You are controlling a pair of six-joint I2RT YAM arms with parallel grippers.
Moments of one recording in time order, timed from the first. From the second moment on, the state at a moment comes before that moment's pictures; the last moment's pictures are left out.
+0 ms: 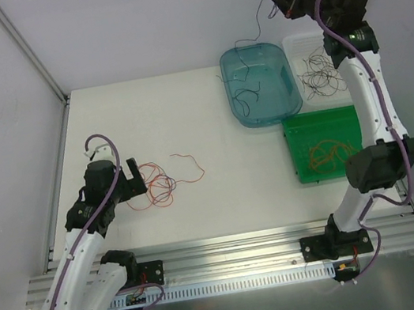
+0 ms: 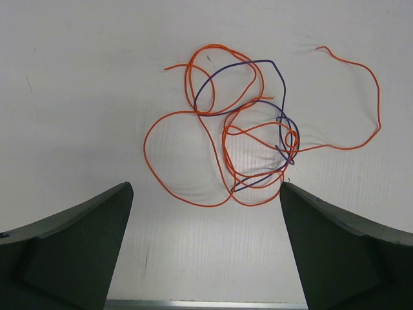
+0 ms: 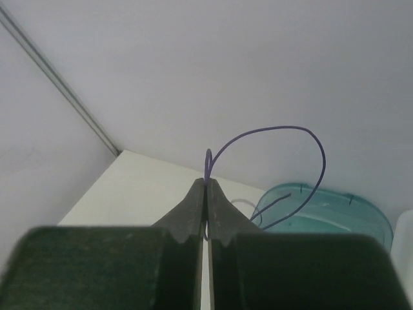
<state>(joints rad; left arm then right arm) -0.23 0.73 0.67 -0.65 -0.16 -0.33 0.06 1.71 2.05 -0.21 -0.48 0.33</state>
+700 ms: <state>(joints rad) -0.23 0.76 0.67 -0.65 -0.17 -0.33 0.12 2.03 1.72 -0.37 -0.35 0.25</state>
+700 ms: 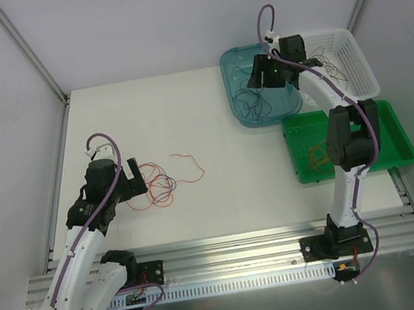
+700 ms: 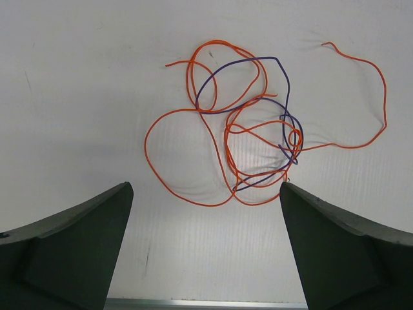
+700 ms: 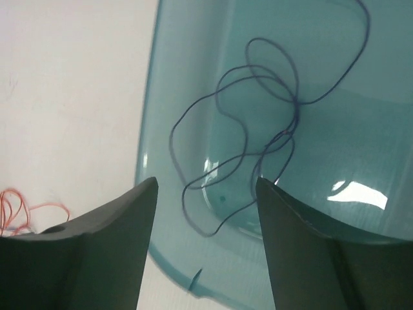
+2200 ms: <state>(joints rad) -0.22 0.81 0.67 -0.65 -0.19 -0.36 0.89 2.34 1.82 -0.12 -0.32 0.32</state>
